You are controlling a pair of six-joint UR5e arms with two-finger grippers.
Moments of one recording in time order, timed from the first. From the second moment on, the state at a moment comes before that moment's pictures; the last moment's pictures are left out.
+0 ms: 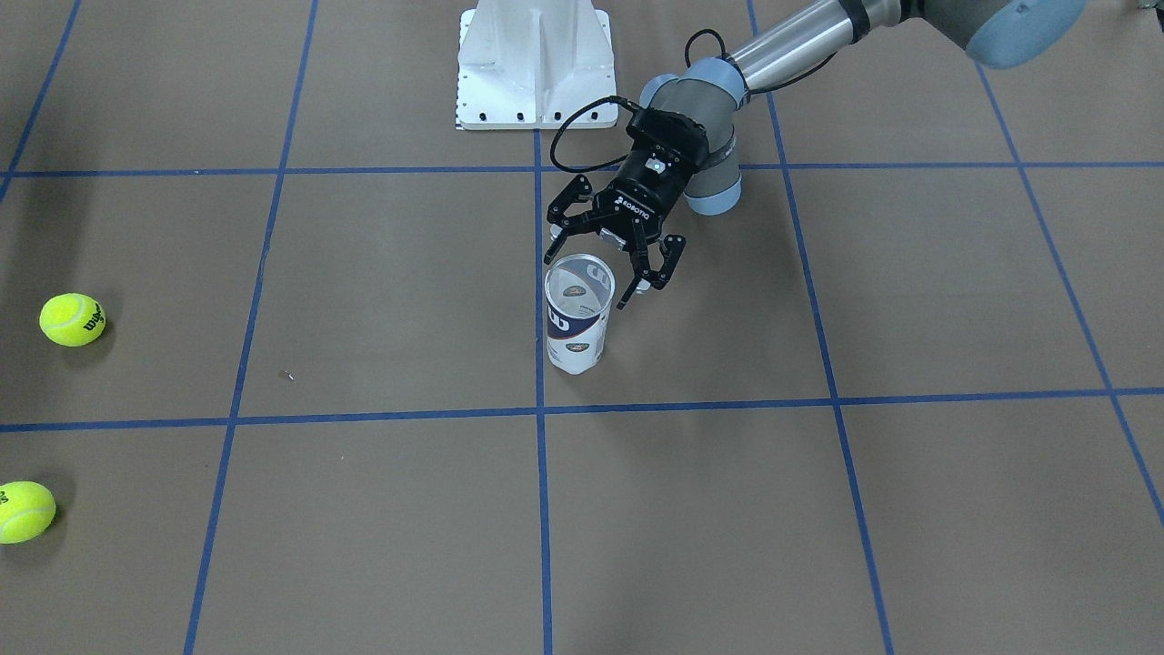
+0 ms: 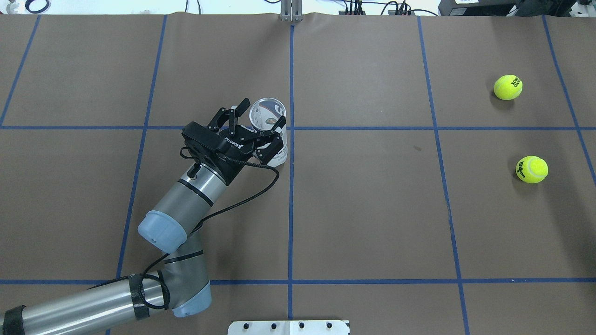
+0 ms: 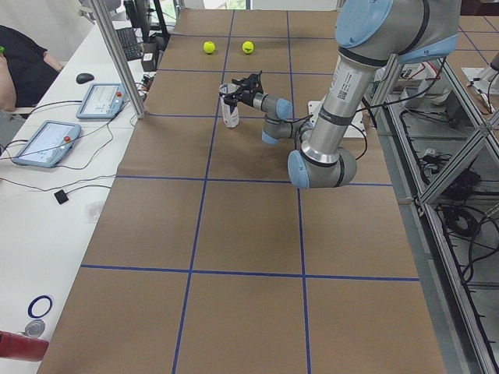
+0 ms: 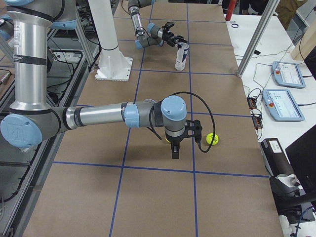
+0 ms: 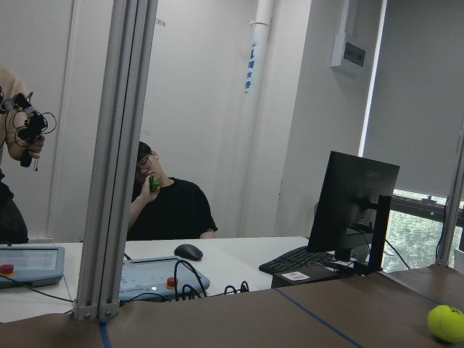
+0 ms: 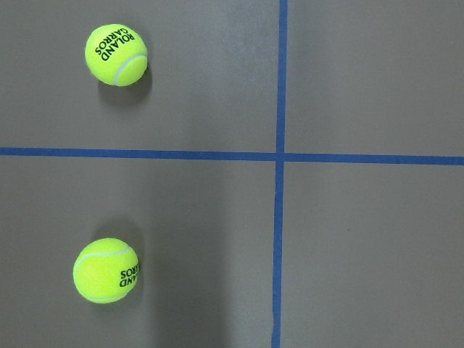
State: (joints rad) left arm -0.35 -2.19 -1.30 -3.28 -0.87 -0.50; right arm 1.61 -1.66 1.82 -1.62 2.39 0.04
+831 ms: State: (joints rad) left arm -0.39 -2.18 -1.41 -3.22 -0.95 -0.49; right arm 1.61 -1.65 1.82 -1.62 2.40 0.04
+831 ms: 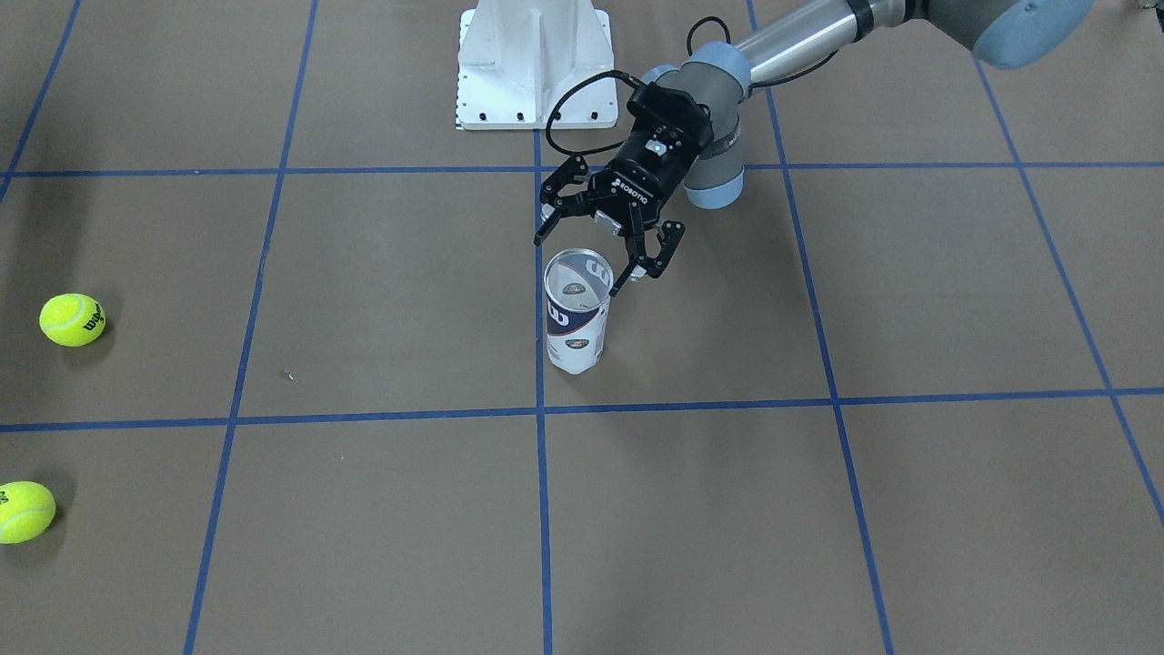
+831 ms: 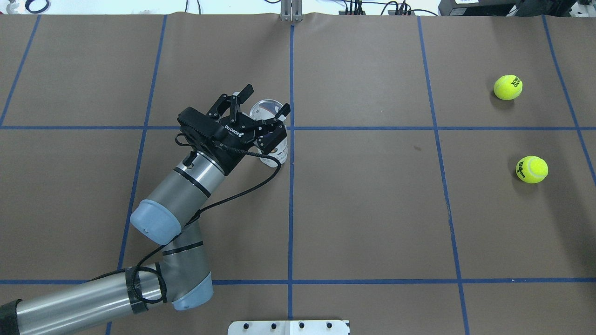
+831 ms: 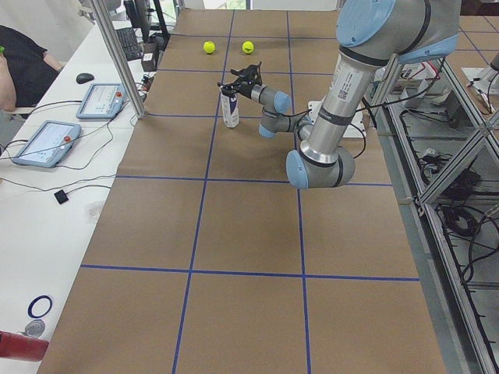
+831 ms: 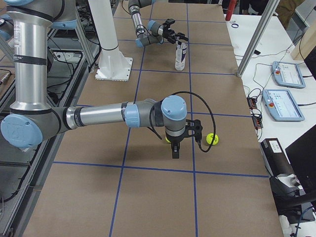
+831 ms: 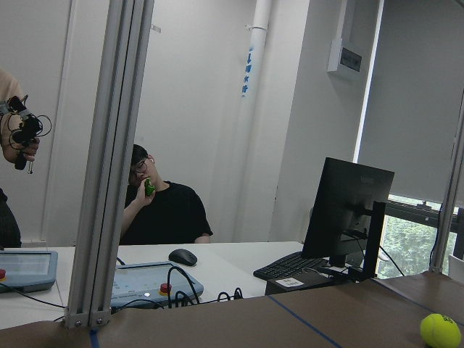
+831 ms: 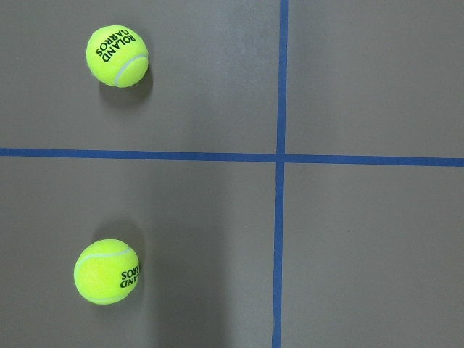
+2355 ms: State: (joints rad) left arm -0.52 -1.80 -1.62 -3.10 -1.42 -0.50; right arm 1.41 -1.58 1.88 -1.60 2.39 0.36
